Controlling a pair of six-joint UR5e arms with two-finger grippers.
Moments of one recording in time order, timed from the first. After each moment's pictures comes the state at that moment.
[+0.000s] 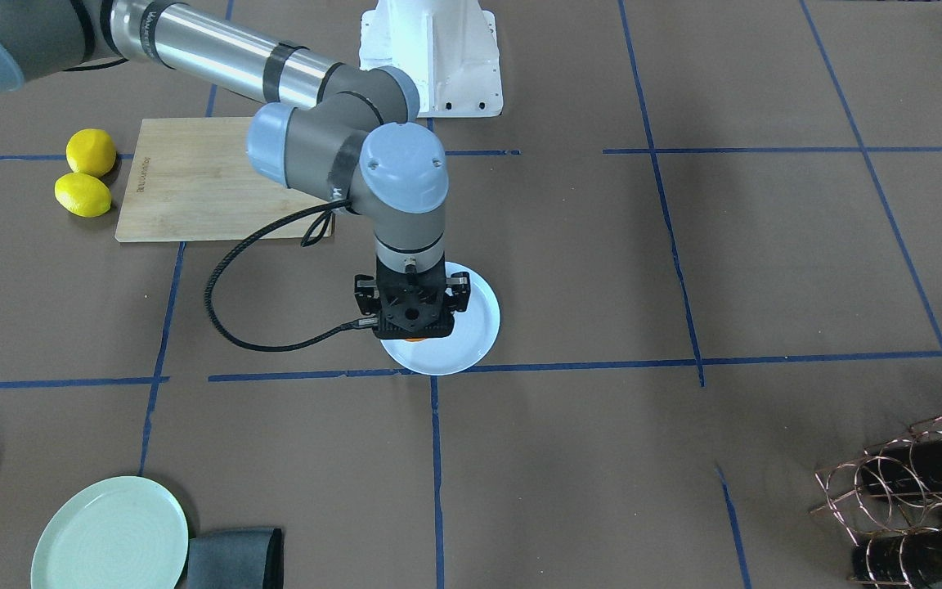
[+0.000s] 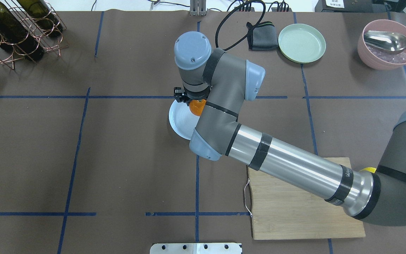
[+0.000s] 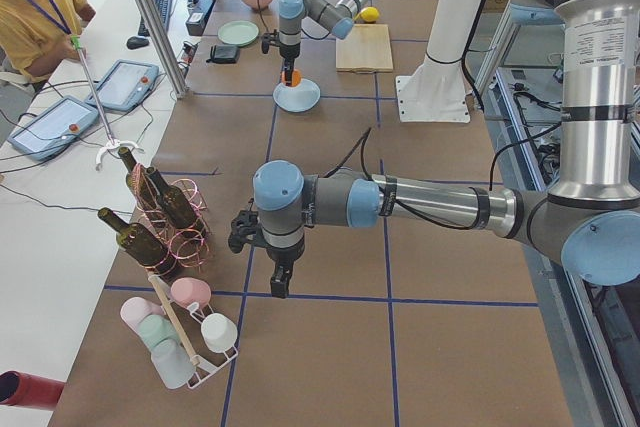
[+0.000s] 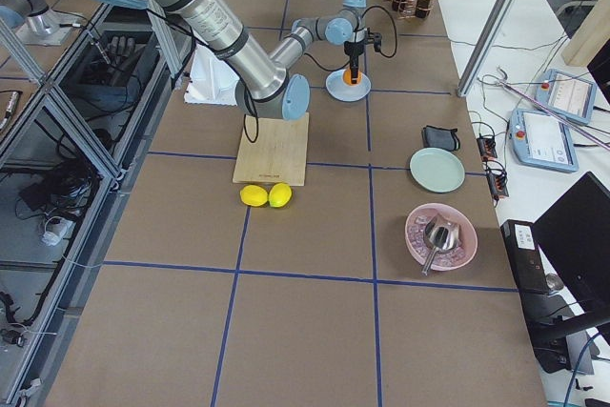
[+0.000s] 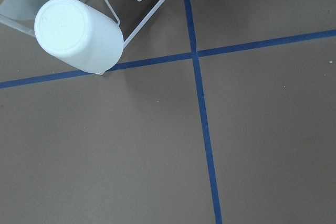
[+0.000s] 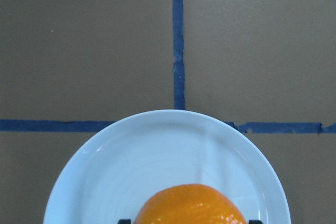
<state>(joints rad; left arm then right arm) -1.58 -1.49 -1.77 -1.49 -2.29 0.13 0.57 -0.57 1.22 -1.54 1.82 1.14</state>
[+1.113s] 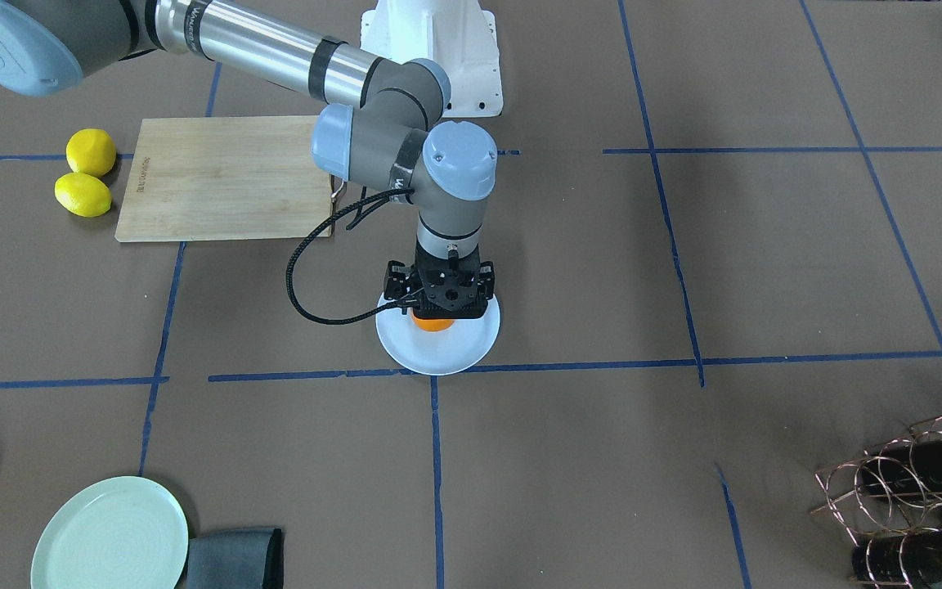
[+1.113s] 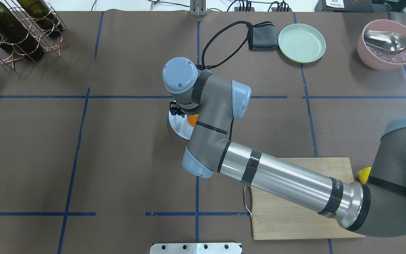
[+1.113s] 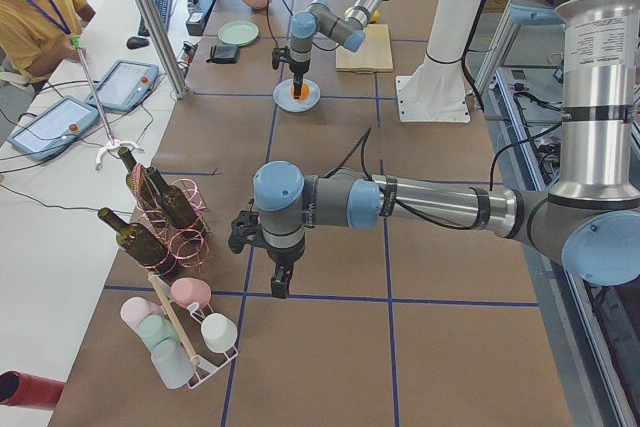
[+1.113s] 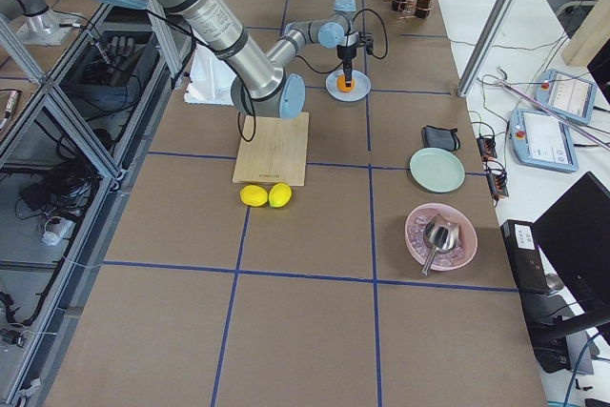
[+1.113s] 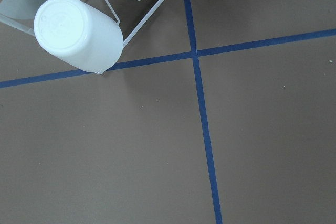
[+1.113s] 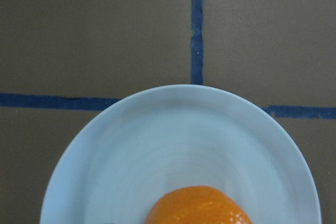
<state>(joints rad) -1.58 -1.49 -1.77 -1.49 -2.29 0.13 0.53 -0.57 1.19 -1.52 1.76 1.14</state>
